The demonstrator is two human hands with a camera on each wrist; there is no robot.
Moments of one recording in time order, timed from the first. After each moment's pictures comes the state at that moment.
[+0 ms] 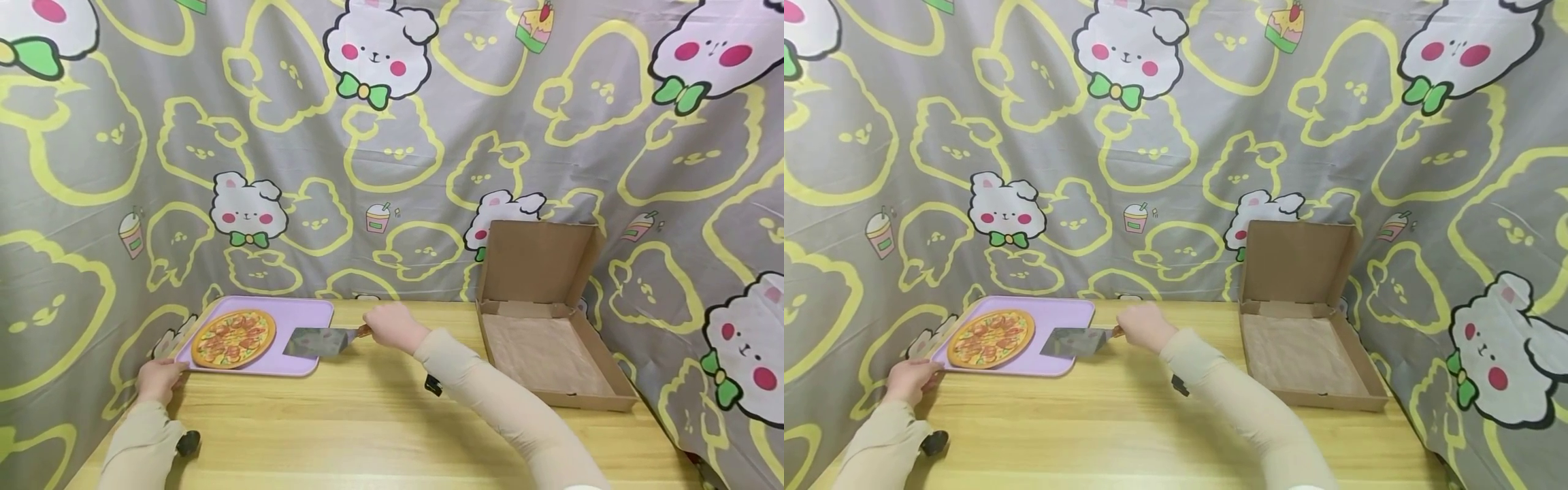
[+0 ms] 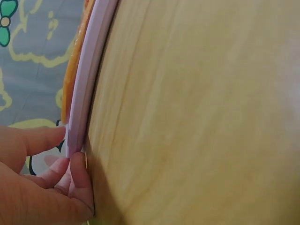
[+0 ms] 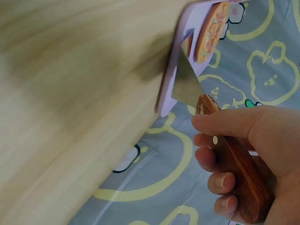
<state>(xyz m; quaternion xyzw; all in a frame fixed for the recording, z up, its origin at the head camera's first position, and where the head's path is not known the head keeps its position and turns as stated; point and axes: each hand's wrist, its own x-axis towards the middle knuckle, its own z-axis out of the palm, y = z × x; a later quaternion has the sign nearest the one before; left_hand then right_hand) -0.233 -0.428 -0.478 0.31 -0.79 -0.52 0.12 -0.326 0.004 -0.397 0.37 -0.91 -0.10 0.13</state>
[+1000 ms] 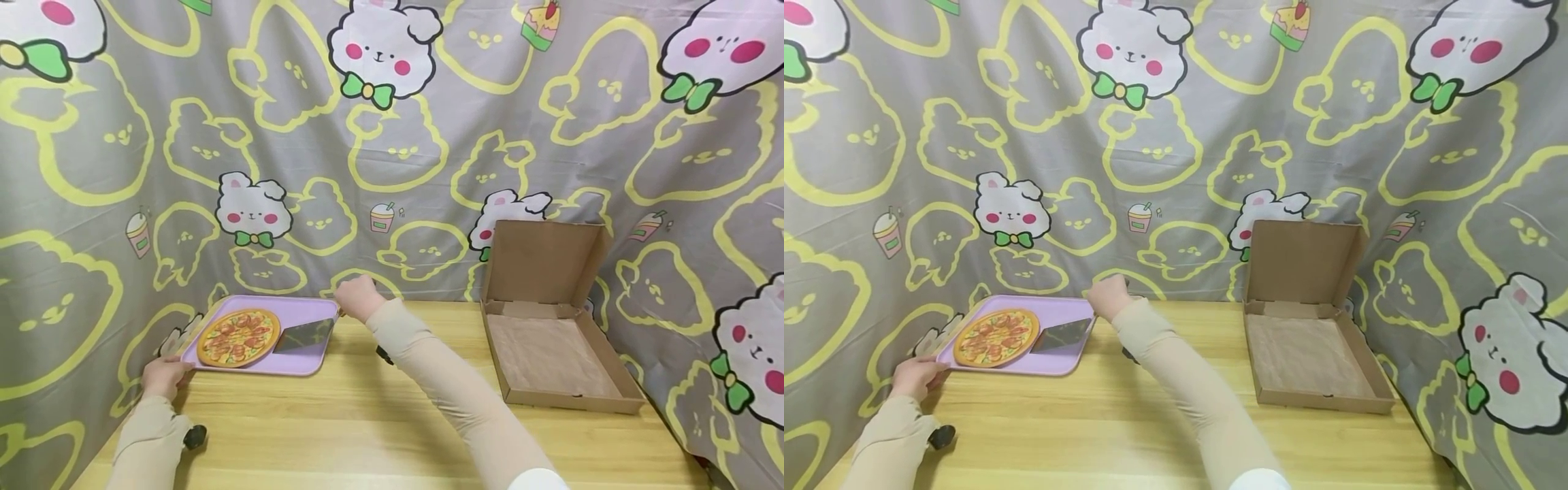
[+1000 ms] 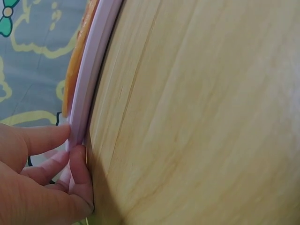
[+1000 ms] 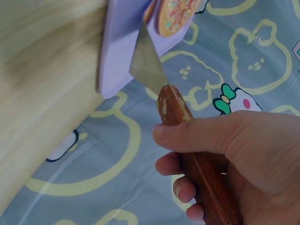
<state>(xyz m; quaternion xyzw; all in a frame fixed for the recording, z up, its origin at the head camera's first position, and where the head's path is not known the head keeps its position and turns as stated) -0.236 -0.433 -0.479 0.32 -0.79 -0.52 0.11 -0.339 -0.070 -0.346 0.34 -0.91 -0.21 0.10</state>
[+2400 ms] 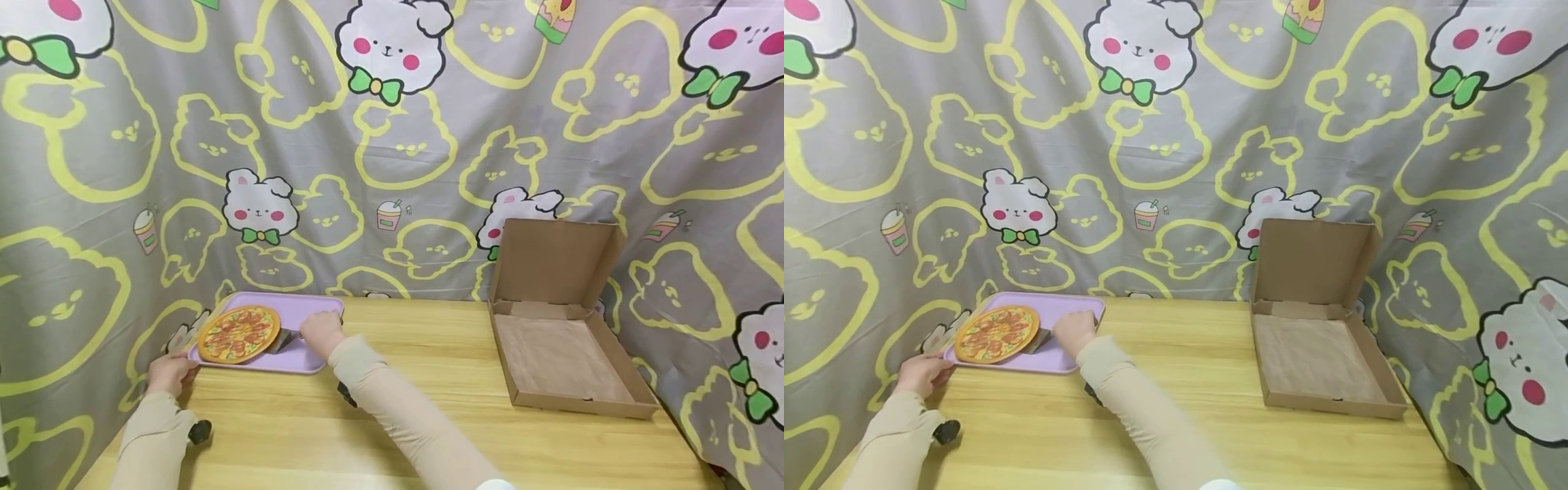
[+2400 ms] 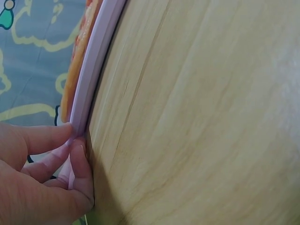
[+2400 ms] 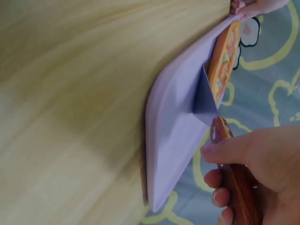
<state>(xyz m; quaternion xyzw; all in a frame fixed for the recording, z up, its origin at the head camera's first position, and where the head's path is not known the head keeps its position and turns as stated) -0.237 -0.437 -0.479 0.31 -0.73 -0.60 0.10 -0.321 -0.154 -0.432 0.31 -0.94 -0.12 0.08</state>
